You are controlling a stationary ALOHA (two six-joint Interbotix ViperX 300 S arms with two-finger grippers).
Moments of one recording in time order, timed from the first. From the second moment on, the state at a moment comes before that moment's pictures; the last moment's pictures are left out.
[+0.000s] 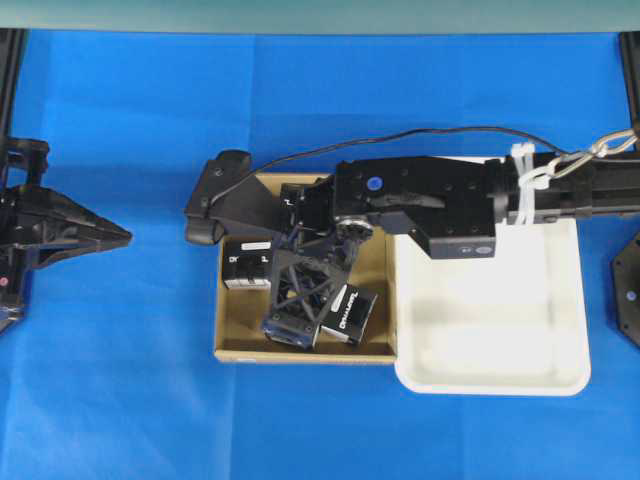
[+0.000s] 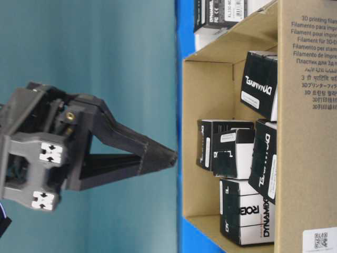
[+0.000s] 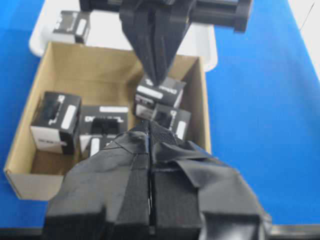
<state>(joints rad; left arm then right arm) -0.02 -0.96 1.04 0.01 0.19 -0.11 0.00 0.30 -0.09 0.13 1.05 0.23</state>
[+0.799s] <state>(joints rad) -0.04 -1.01 1.04 0.01 0.26 -0.11 -0.07 0.53 -0.32 0.09 1.02 -0.10</state>
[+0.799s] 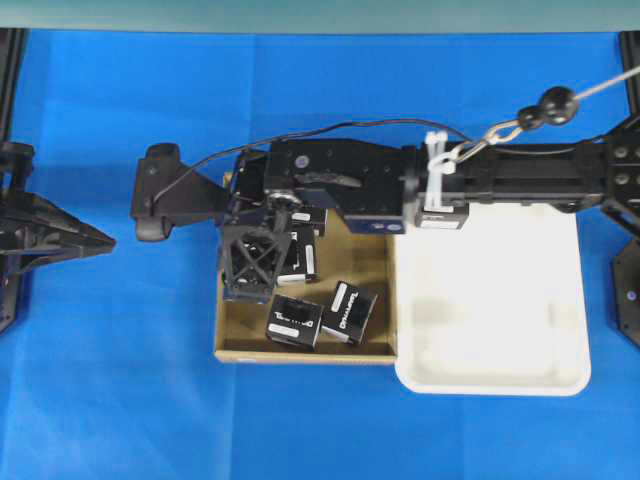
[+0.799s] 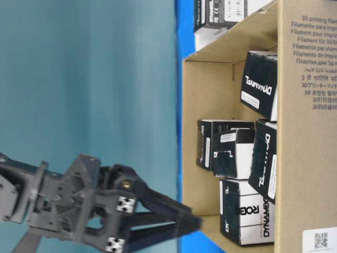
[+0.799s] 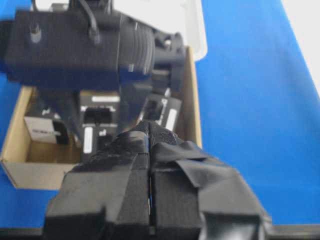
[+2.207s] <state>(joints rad) -0.04 -1.02 1.04 0.01 0.26 -0.11 -0.09 0.60 -0.23 0.12 0.90 -0.15</state>
